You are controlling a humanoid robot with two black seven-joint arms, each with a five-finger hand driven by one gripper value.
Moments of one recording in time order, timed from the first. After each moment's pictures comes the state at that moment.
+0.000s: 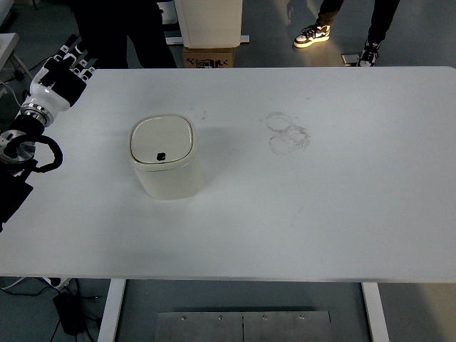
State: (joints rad) left arm -0.96 0.30 -0.70 -0.31 -0.31 -0.45 -0.09; right arm 0.00 0.00 0.31 0.20 -0.22 0.03 0.49
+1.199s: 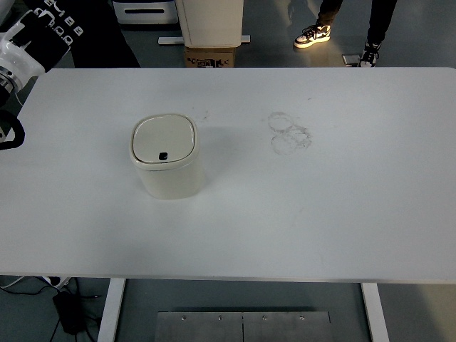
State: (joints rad) left arm -0.98 0.63 -0.62 -0.84 -0.28 -0.33 -0.07; right arm 0.00 0.00 0.31 0.20 -0.22 0.03 0.49
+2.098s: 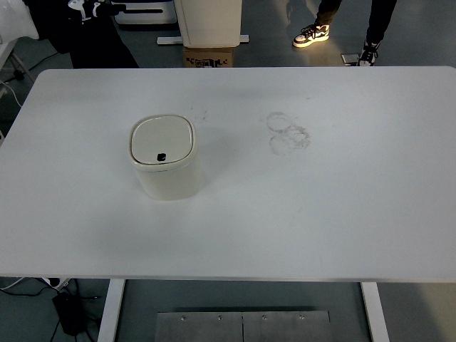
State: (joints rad) left arm -1.37 0.85 -0.20 -1.12 -0.03 -0.46 0.02; right arm 0.00 0.00 0.31 0.20 -0.22 0.03 0.49
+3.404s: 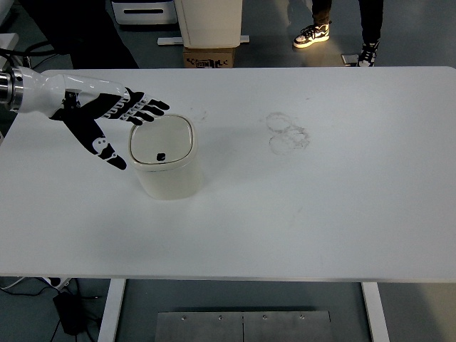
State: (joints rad) left arm -1.49 0.96 0.03 -1.45 0.52 -0.61 0.09; right arm 0.00 0.00 0.31 0.20 -0.22 0.03 0.49
